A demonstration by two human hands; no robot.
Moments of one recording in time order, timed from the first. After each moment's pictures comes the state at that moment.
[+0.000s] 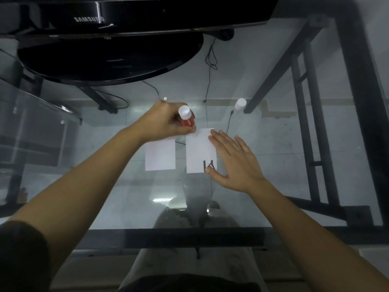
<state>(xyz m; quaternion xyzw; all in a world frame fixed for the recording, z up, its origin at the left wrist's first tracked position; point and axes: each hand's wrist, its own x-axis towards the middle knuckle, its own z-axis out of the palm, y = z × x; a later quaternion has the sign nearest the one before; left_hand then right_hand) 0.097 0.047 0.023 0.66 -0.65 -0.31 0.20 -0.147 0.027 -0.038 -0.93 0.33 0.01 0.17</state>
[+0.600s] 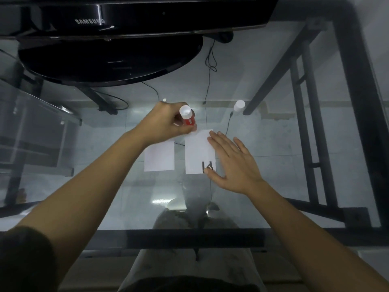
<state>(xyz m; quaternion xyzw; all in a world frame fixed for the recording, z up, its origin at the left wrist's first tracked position) 0.083 0.037 0.027 0.67 -0.64 -0.29 0.24 -0.153 0.018 -0.030 -0.93 0.33 0.01 0.16</state>
